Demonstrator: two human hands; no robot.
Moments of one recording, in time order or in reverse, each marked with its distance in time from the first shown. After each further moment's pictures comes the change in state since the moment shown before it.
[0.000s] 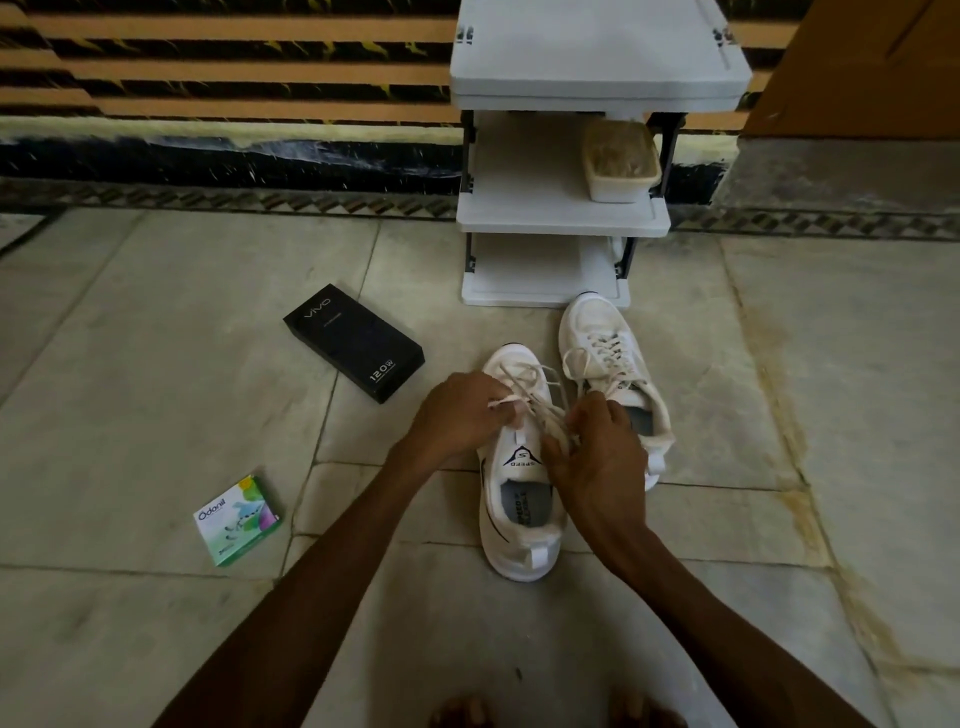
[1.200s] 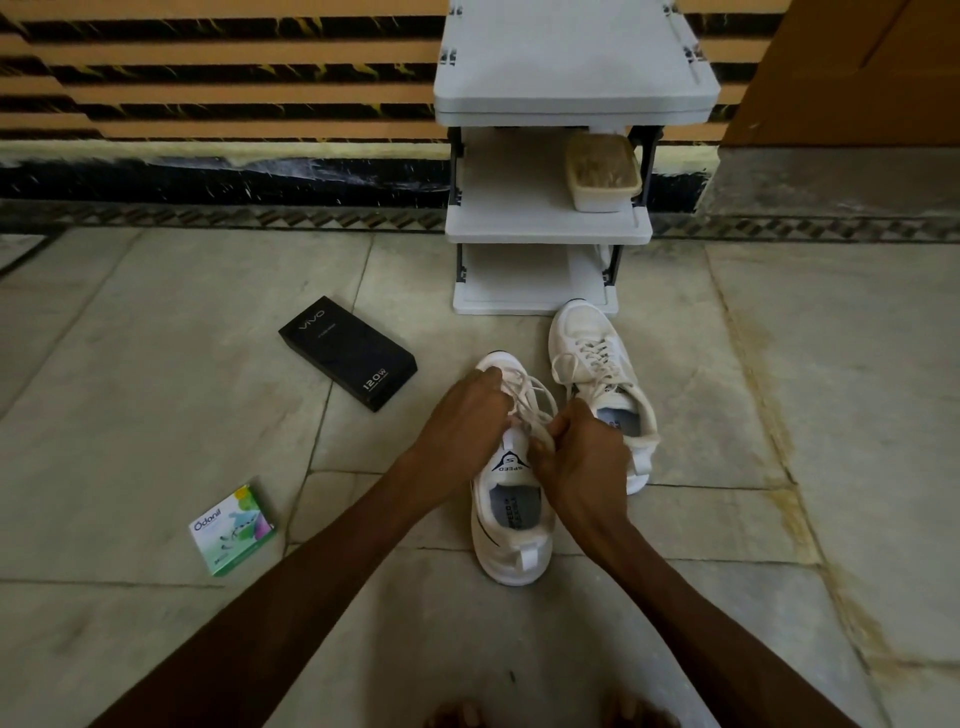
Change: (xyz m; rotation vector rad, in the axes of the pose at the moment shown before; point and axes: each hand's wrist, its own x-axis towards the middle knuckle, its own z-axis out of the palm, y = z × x) left_hand 0.001 0.000 0.020 0.587 0.271 0.379; right_hand 0.005 -0.001 0.003 0.021 -0.014 0.053
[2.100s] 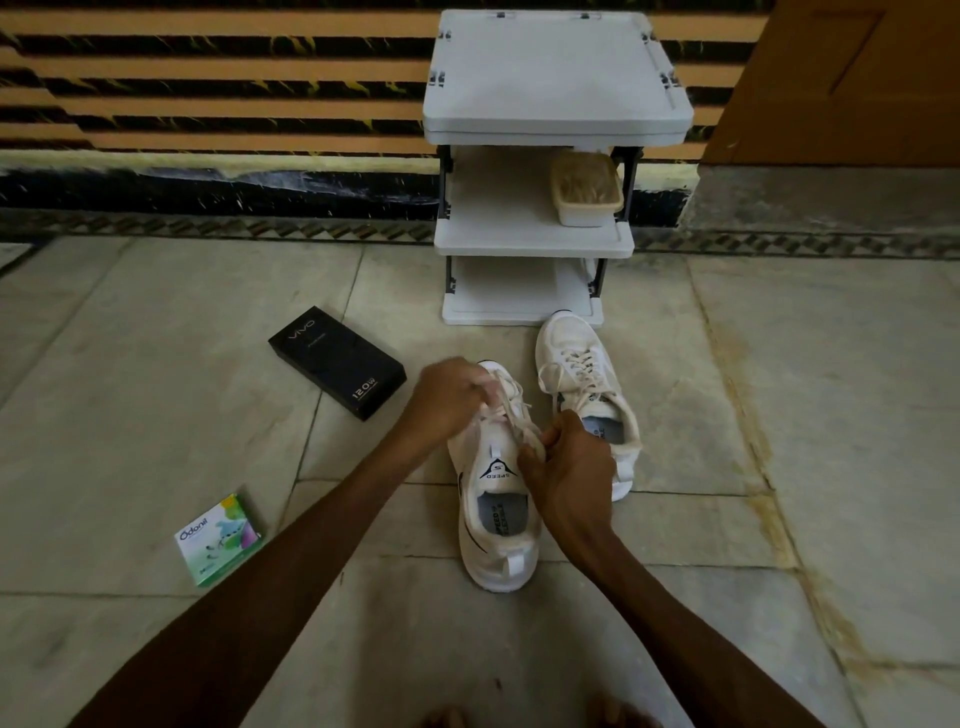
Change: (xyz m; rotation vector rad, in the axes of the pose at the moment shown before) left_hand 0.018 0.003 -0.043 -0.661 -0.094 -0.498; right_hand -0.004 0.000 -0.003 0.056 0.035 0.027
